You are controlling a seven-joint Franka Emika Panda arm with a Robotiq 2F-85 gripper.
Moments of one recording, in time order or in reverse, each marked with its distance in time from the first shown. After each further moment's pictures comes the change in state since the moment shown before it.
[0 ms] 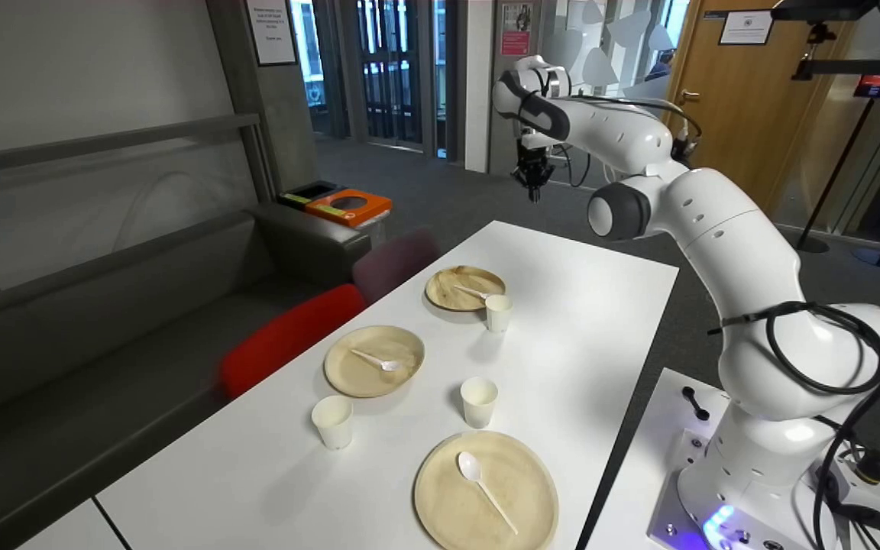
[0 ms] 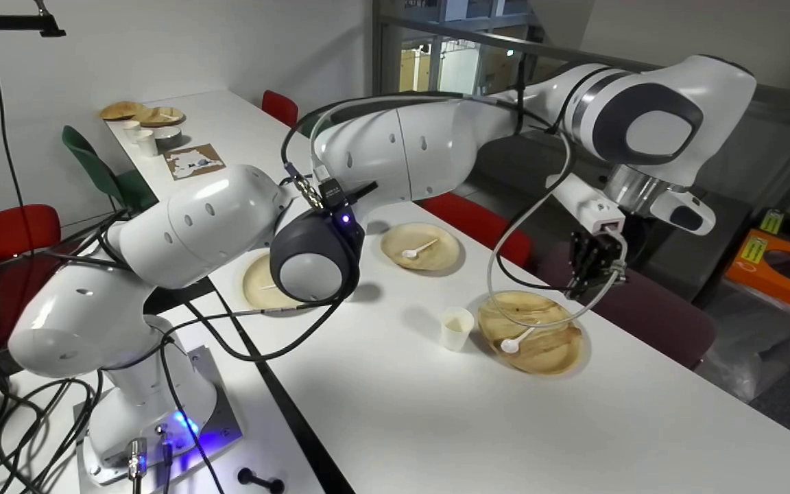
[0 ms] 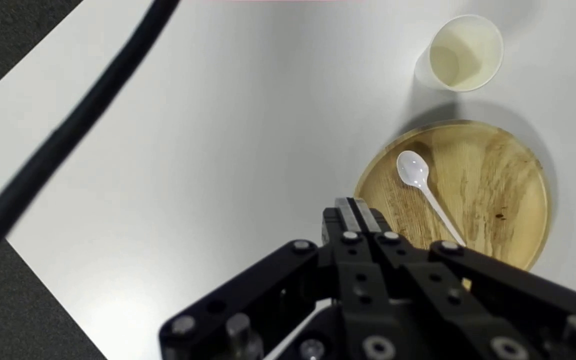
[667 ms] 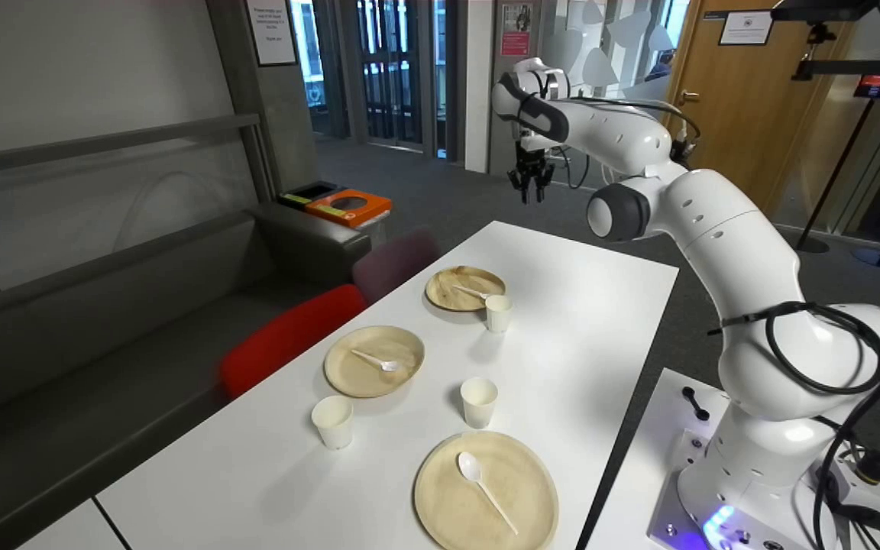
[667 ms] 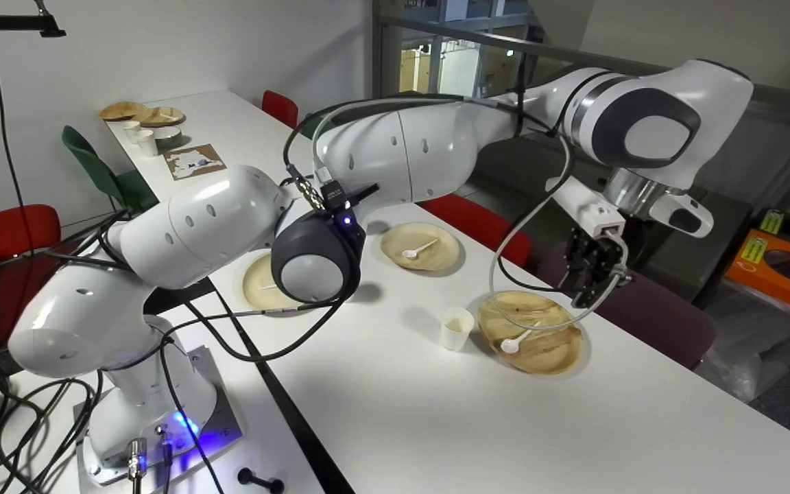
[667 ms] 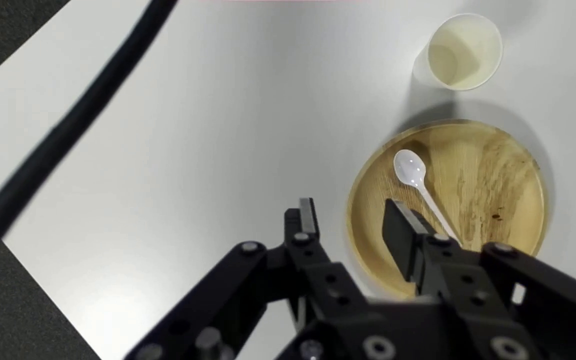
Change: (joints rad) arm 0.001 0.006 0.007 -0.005 -0.002 0.018 -0.013
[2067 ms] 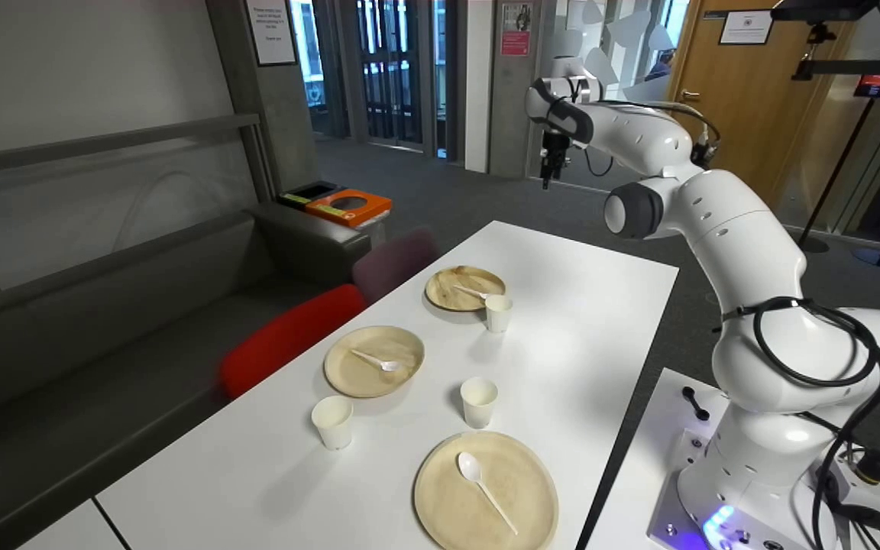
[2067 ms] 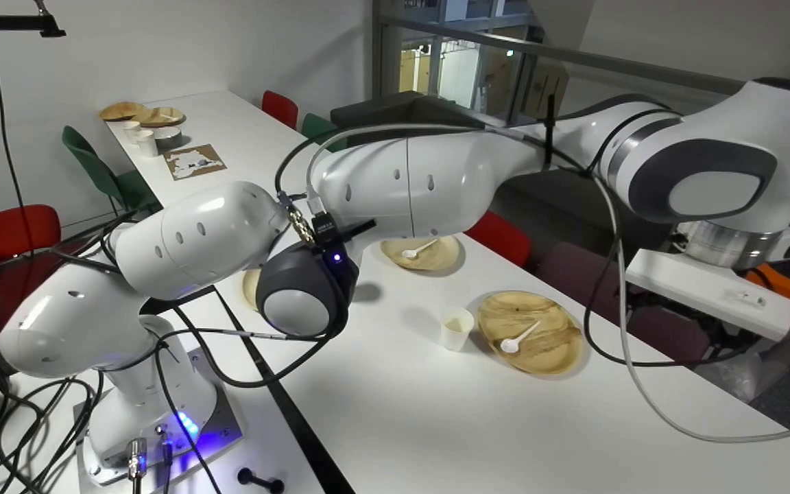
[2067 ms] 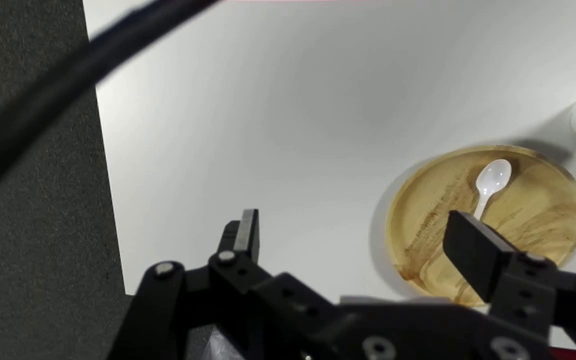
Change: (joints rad) arm -0.141 0.022 0.020 -0.001 -0.006 0.318 -0.825
